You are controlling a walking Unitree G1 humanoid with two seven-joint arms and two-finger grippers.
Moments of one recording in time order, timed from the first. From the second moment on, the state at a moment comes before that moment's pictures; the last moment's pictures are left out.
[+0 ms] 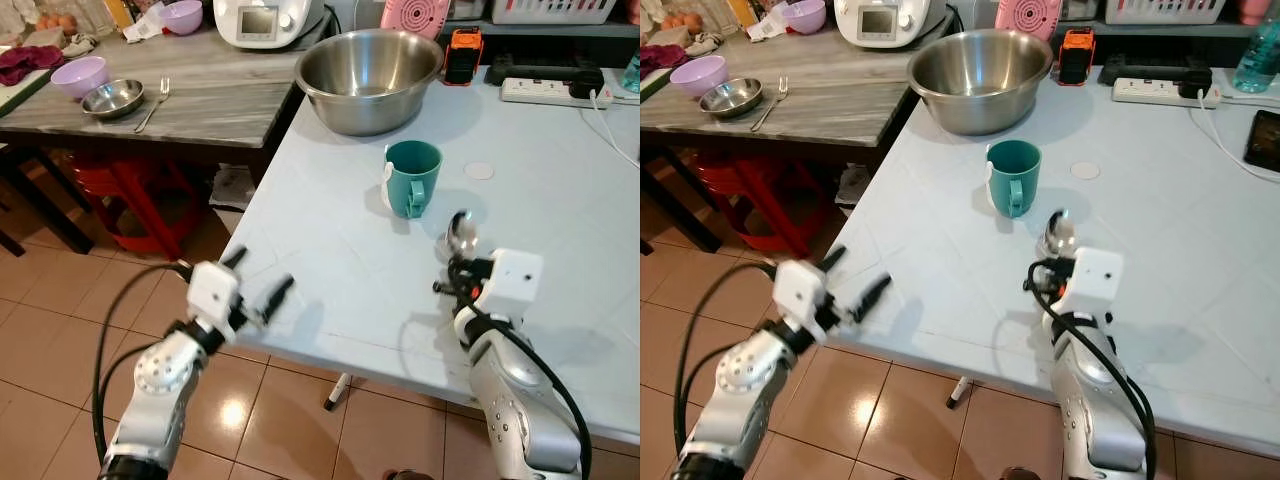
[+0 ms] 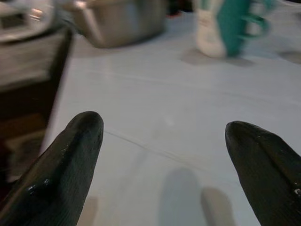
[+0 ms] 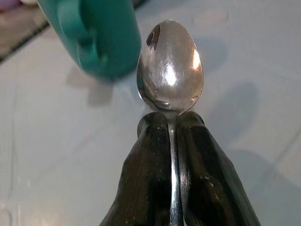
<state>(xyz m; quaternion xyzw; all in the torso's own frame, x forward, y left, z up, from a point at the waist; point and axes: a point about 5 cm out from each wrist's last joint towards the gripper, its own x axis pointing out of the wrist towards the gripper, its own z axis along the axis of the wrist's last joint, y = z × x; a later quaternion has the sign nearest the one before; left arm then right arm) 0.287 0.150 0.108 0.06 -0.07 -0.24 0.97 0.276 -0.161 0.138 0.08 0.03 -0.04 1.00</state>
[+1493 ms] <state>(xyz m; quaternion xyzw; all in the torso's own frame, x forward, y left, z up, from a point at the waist) 0.307 0.123 0.119 0.00 -0.07 -0.19 0.98 0.281 -0.162 0.165 0.06 -0.07 -0.03 0.99</state>
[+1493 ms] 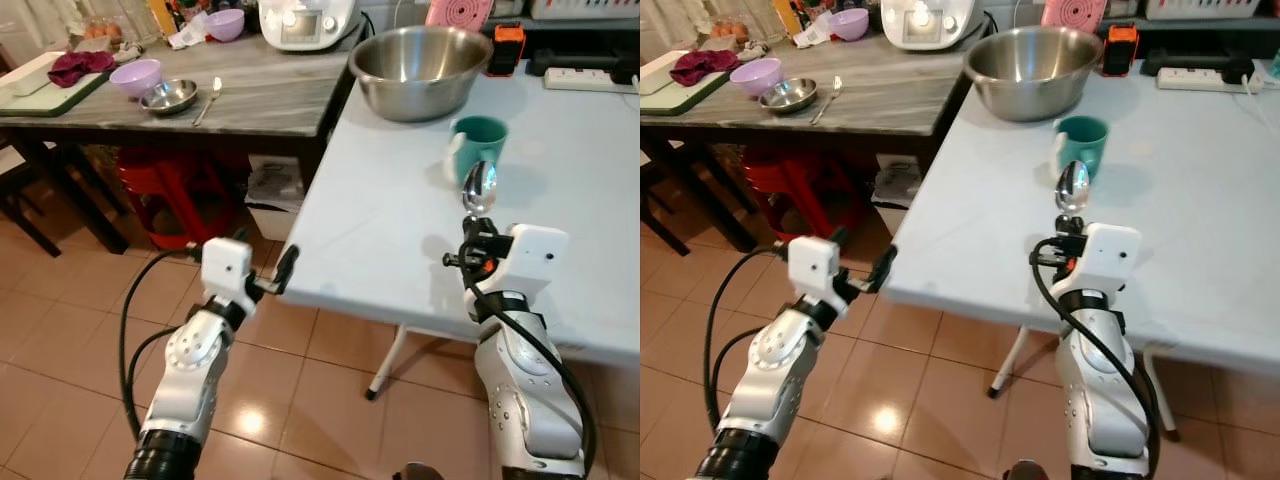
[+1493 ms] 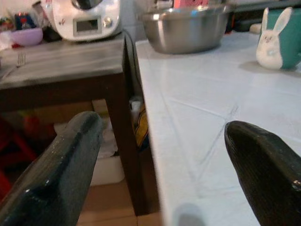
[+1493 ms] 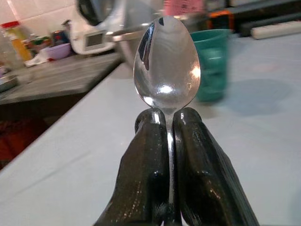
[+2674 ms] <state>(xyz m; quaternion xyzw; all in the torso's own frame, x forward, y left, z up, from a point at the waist) 0.299 0.138 0.108 -0.02 -0.06 -0.18 0.98 0.280 -0.149 0.161 0.07 -0.07 -0.01 1.00</state>
